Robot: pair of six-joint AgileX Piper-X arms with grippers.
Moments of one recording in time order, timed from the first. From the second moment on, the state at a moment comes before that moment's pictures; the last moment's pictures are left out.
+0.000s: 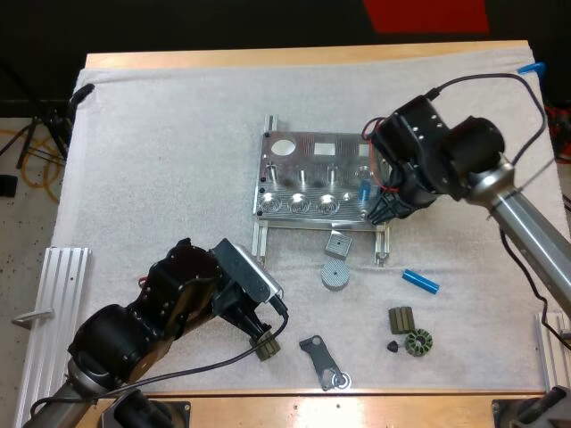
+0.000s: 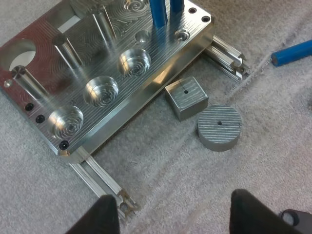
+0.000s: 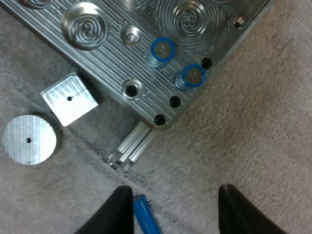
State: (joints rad) left arm -0.69 0.76 -0.82 0.92 0.03 -1.63; right arm 0.60 1.55 -1.58 1.36 0.12 -1.97
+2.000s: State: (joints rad) left arm -0.69 0.90 -0.82 0.71 0.26 -1.09; right arm 0.60 1.01 -1.55 1.54 0.03 -1.78
